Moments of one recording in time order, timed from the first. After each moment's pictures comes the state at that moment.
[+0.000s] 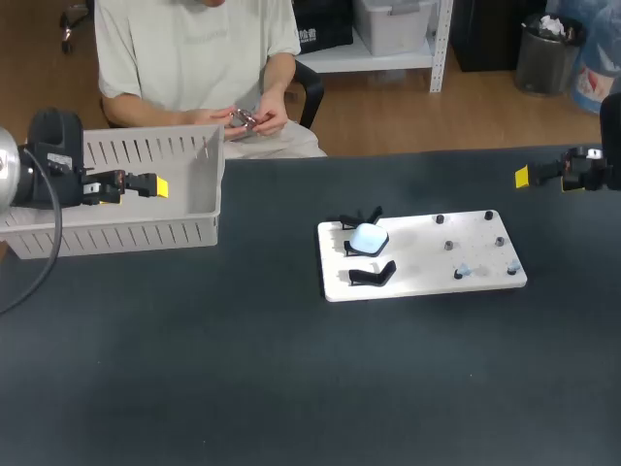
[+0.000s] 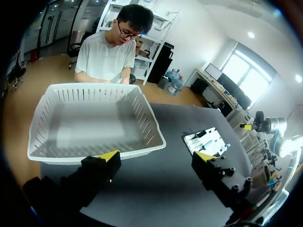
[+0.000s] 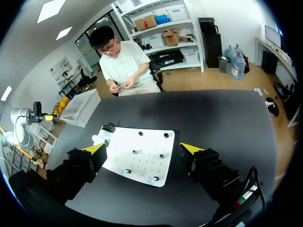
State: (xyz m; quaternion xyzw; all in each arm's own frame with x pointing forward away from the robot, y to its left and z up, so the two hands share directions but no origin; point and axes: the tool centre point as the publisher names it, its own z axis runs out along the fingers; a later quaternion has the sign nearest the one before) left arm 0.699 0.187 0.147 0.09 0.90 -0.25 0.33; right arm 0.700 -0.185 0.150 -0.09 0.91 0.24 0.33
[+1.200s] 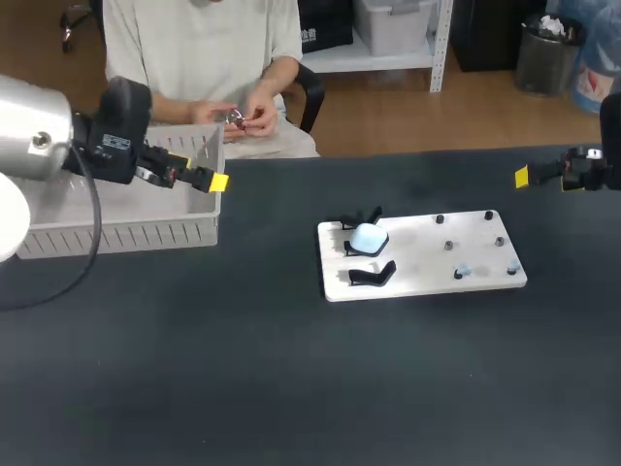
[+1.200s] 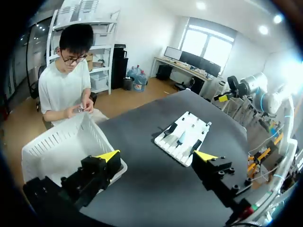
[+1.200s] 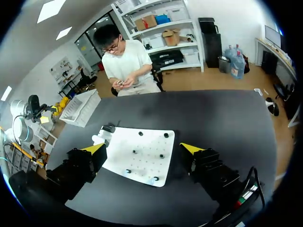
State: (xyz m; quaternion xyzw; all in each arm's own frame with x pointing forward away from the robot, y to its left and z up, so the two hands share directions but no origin) left arm 0.700 0.093 0.176 0.33 0.84 -0.26 0.35; right arm 0.700 -0.185 0.150 -0.09 0.91 0.24 0.33
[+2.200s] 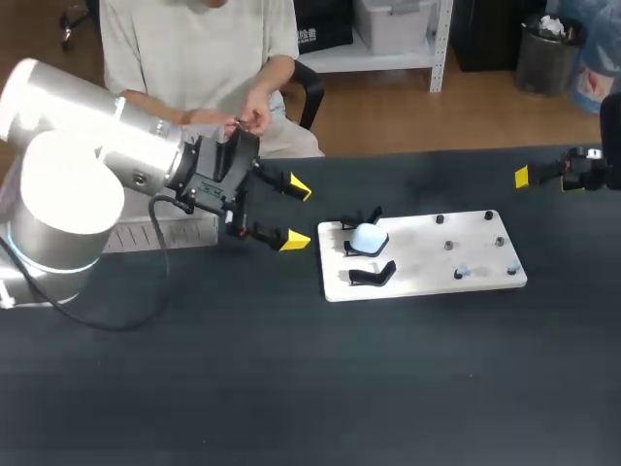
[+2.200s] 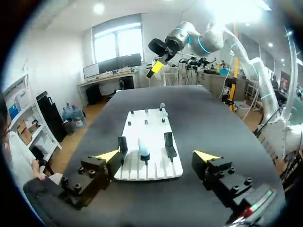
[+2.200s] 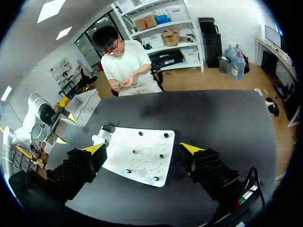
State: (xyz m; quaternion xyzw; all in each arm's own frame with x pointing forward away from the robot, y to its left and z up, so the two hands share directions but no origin) left arm 0.693 -0.029 0.096 0.64 0.60 -0.32 0.35; right arm 0.700 -0.185 0.150 -0.09 0.91 0.24 0.33
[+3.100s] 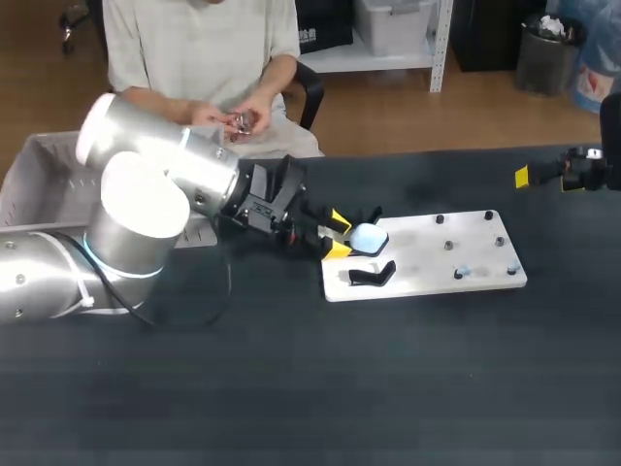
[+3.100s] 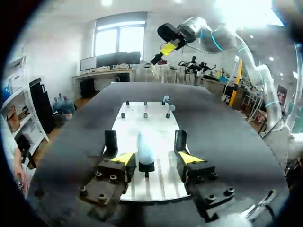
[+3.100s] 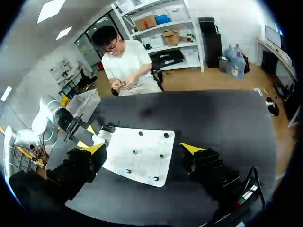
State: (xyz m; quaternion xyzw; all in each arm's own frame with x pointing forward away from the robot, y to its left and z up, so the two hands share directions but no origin) left arm 0.709 -0.086 0.035 0.62 0.62 -0.37 0.32; right arm 0.700 -0.185 0.150 -0.09 0.91 0.24 0.33
